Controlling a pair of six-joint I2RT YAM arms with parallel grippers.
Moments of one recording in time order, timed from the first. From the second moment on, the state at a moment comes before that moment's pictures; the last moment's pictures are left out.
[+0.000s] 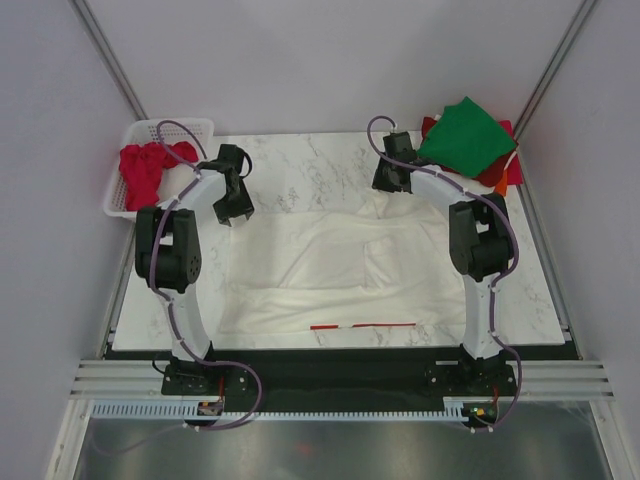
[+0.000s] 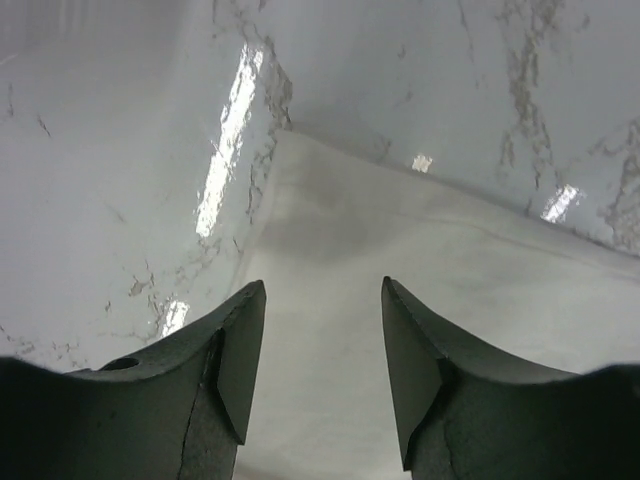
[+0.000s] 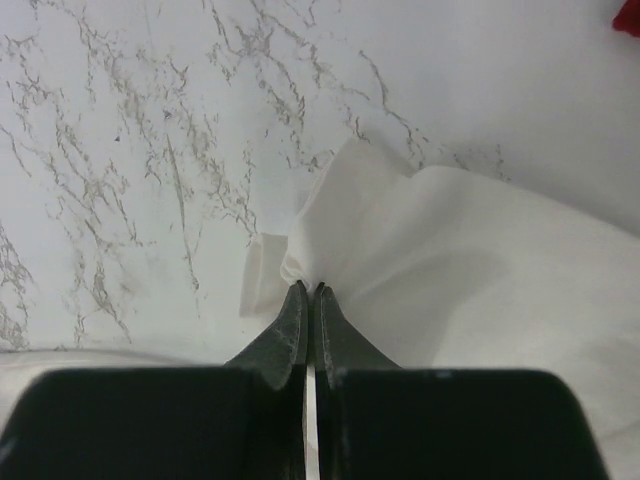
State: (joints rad) left arm -0.15 1.95 1.49 -0.75 -0.22 -0.51; right arm 0.30 2.16 1.68 -0.33 0.07 0.51
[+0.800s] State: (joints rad) left arm -0.11 2.16 1.66 -0.73 -0.22 -0.53; right arm 0.31 2.04 1.53 -0.27 0.01 0.54
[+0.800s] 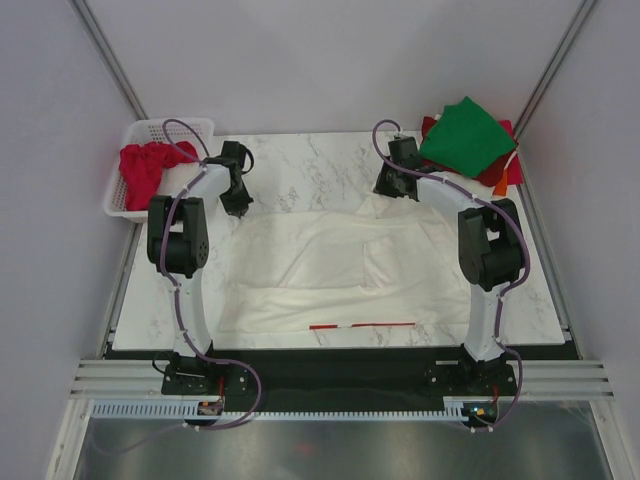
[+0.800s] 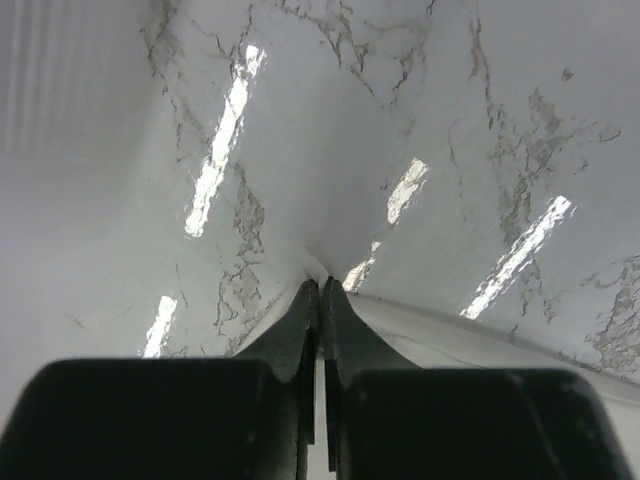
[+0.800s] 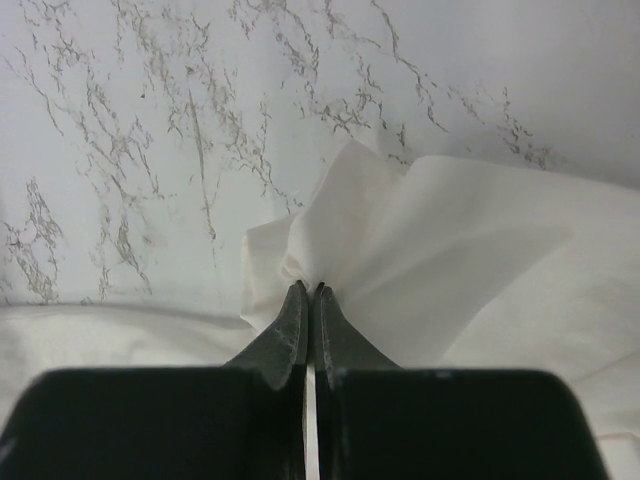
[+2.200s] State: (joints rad) left arm -0.11 1.79 1.52 -0.89 -0.26 -0.39; right arm 0.38 1.57 1.35 -0.47 0.04 0.42
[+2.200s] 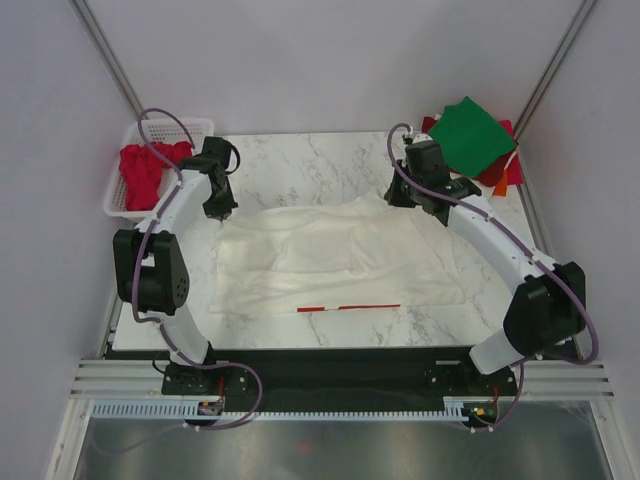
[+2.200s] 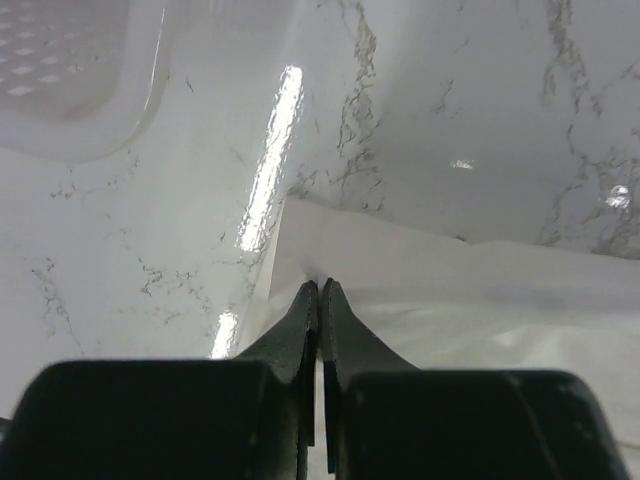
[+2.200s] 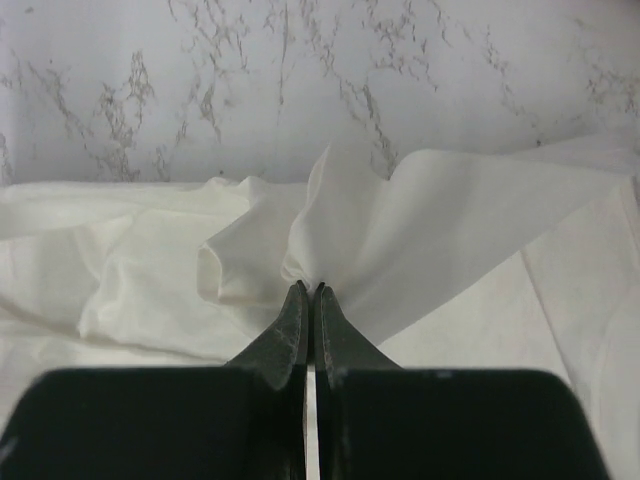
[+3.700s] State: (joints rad) left arm -0.20 1.42 1.17 -1.01 -0.43 -0.44; right arm 0.46 1.01 0.73 -0.61 0.08 0.64
